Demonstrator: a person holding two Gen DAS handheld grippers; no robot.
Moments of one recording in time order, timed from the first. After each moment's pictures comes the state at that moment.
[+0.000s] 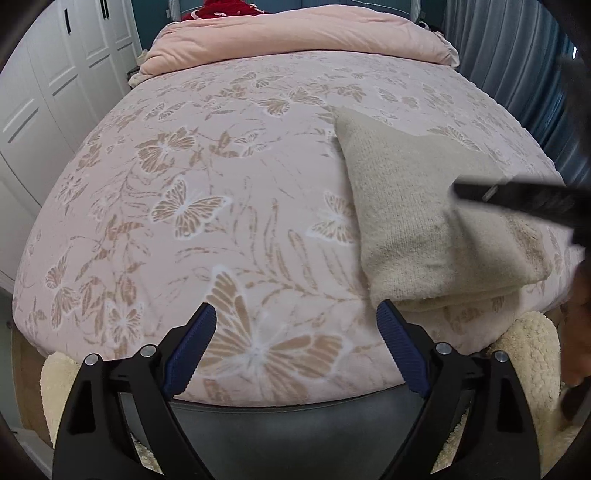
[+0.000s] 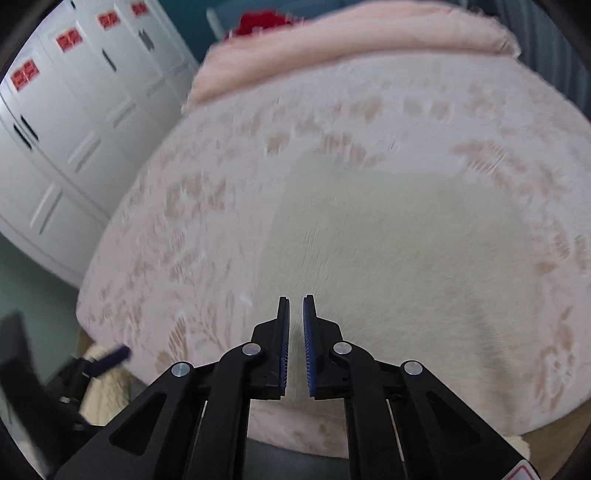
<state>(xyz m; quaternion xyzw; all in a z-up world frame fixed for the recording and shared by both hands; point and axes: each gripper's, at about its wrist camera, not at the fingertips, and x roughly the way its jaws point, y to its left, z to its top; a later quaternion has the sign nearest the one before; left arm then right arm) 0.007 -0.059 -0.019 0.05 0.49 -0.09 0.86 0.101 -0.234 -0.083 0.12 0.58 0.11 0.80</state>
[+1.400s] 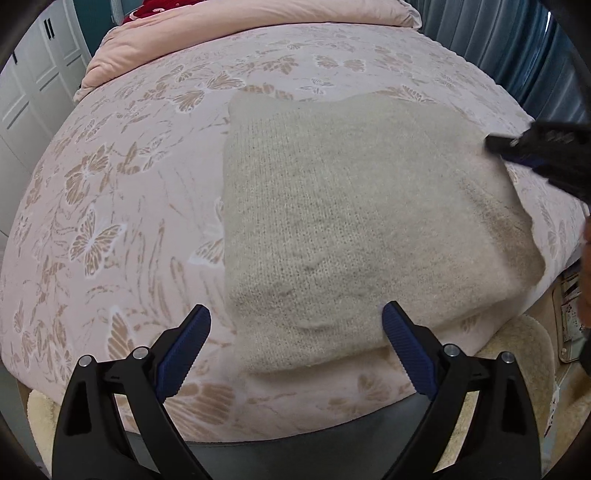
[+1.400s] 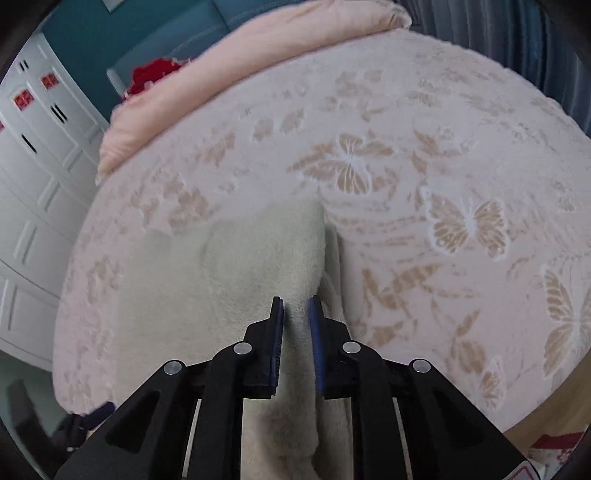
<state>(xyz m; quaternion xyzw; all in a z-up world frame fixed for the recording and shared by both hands) 0.040 -0.168 -0.054 0.09 0.53 -0.15 0.83 0.074 -0.418 -0.010 0.22 0.43 -0.05 0.87</state>
